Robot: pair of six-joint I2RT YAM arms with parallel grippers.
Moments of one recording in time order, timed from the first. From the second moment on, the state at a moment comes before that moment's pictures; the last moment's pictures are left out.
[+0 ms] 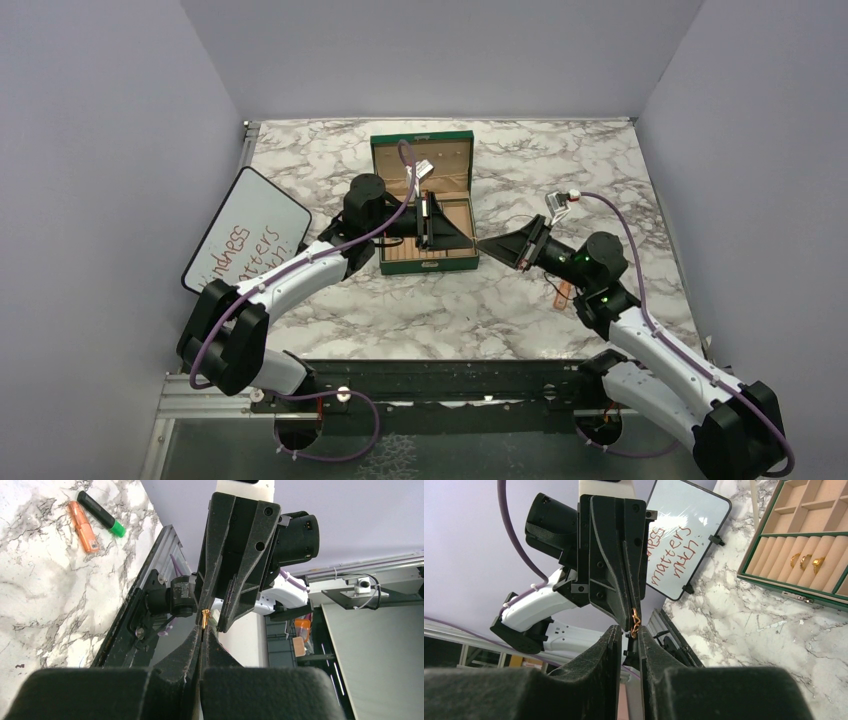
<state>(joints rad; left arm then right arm) -0.60 1.40 0.88 0.45 0.92 -1.18 0.46 0.86 0.44 0.51 -0.56 1.18</state>
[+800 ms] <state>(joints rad) -0.60 1.40 0.87 0.45 0.92 -1.18 0.46 0.90 0.45 0.53 -0.56 1.20</state>
